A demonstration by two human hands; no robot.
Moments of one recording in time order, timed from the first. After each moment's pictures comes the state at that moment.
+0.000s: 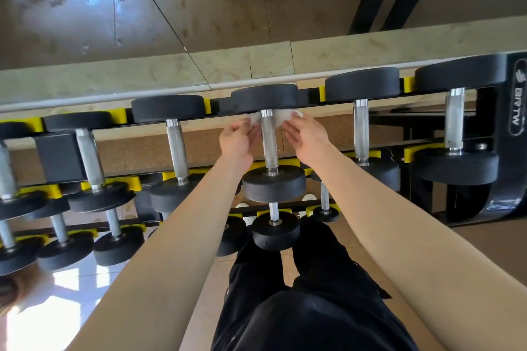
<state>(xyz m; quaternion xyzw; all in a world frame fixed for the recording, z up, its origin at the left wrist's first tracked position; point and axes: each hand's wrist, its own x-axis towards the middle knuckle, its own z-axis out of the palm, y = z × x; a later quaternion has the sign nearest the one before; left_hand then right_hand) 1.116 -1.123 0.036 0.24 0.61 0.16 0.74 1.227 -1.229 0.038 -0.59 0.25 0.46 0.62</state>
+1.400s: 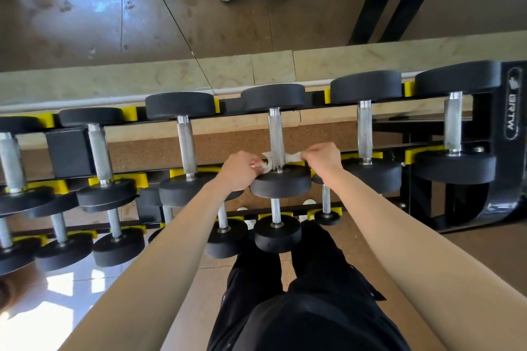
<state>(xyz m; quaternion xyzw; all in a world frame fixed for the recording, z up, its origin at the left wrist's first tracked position) 1.048 -1.124 0.051 0.83 0.31 -0.25 0.38 1.197 -1.278 0.036 -0.87 -0.04 0.39 0.29</state>
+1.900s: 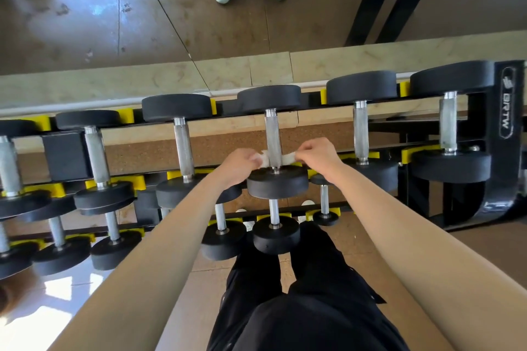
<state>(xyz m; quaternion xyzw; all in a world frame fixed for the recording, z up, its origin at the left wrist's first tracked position) 1.058 -1.122 0.050 0.74 0.40 -0.24 0.49 1.207 -1.275 0.052 -0.84 -0.15 0.45 0.25</state>
